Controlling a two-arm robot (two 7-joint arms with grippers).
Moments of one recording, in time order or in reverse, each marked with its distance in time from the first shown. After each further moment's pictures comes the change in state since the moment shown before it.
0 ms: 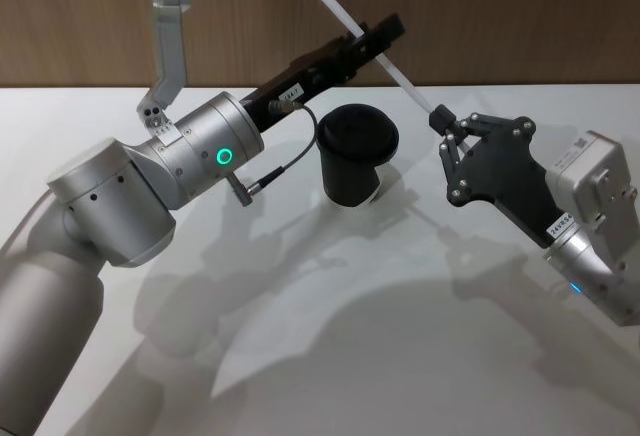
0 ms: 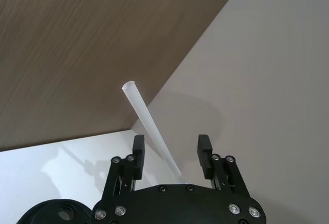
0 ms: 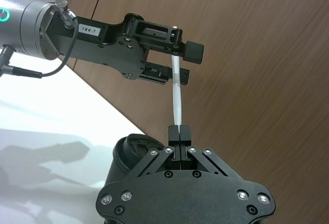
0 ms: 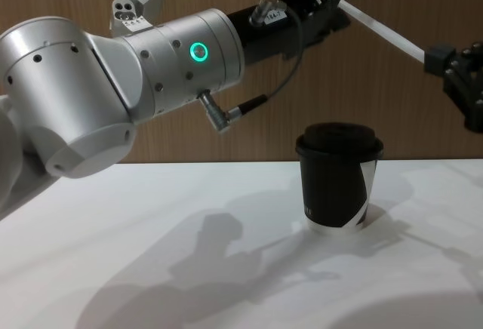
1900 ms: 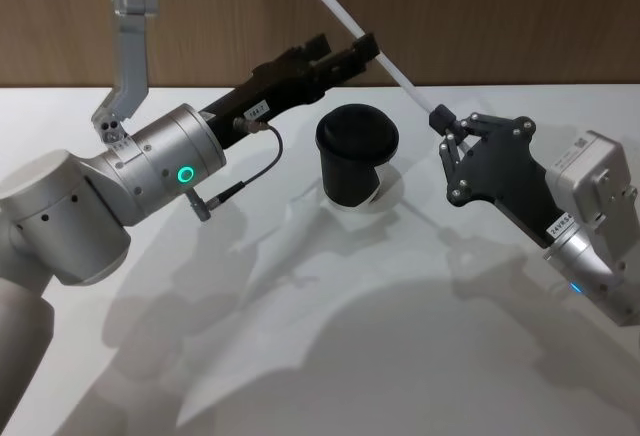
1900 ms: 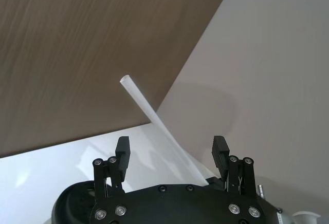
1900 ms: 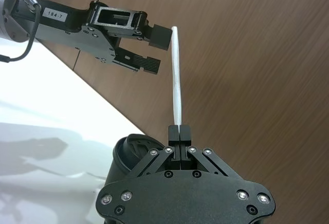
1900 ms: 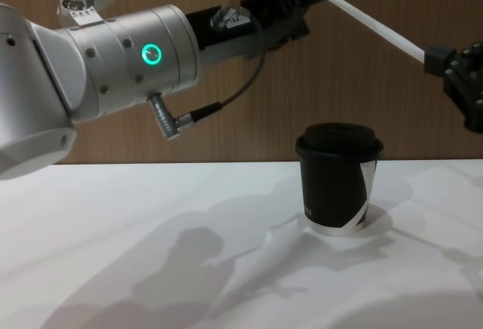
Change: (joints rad) left arm 0.078 0.081 -0.035 -0.143 0.103 0.004 0.016; right arm 0.000 0.000 0.000 0.000 0.000 0.000 0.000
